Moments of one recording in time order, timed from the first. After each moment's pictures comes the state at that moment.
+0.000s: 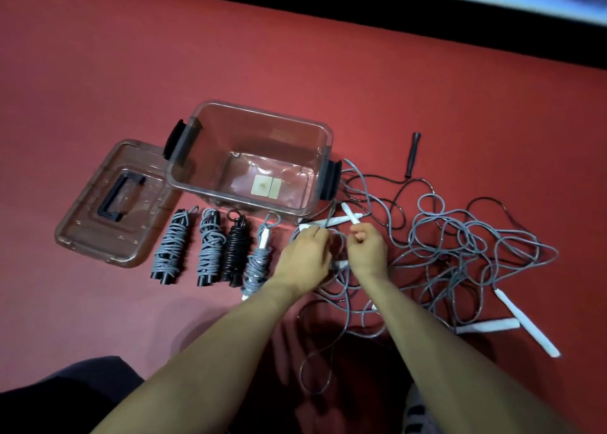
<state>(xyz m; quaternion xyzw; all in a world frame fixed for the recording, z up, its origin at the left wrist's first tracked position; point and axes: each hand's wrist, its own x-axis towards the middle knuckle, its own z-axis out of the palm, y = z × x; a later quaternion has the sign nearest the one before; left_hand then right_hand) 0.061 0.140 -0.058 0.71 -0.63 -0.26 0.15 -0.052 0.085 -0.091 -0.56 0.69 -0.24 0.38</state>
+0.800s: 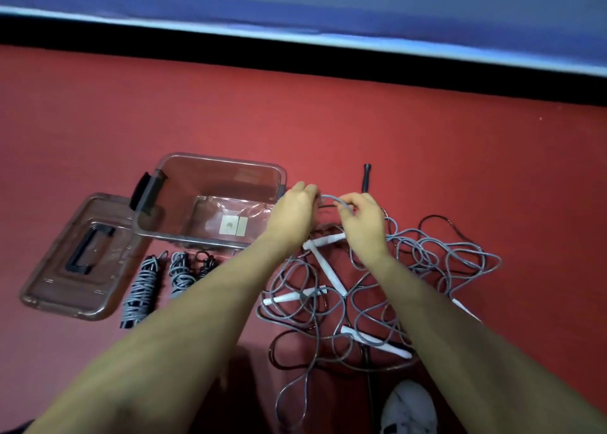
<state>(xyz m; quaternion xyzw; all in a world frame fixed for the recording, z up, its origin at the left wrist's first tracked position) 0.041 0.033 0.022 0.70 -0.66 -0.16 0.20 -0.091 0.014 -0.007 -0.65 0.59 -0.36 0.32</state>
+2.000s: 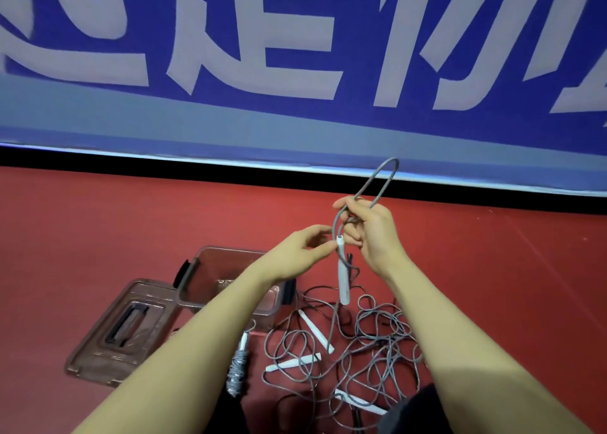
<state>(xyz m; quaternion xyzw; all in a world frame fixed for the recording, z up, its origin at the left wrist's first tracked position) 0.040 0.112 0.222 0.53 -0.65 -0.42 0.35 -0.101 0.063 0.245 -0.48 0.34 -0.49 0.64</state>
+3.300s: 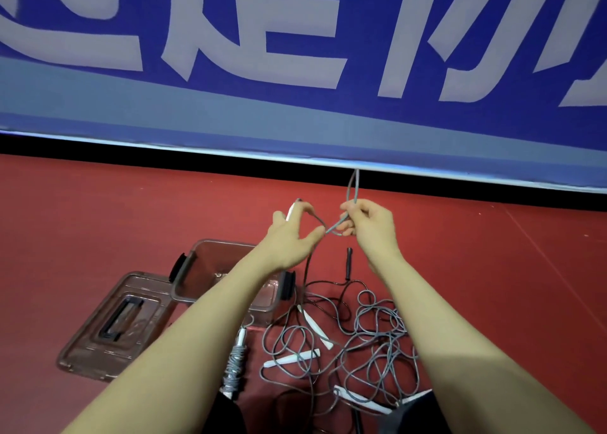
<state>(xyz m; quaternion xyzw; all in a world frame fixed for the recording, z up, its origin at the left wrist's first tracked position) 0.056 0.094 0.211 0.66 -0.62 -0.31 0.29 -0.093 0.047 0.217 -0.56 0.50 -0.48 0.46</state>
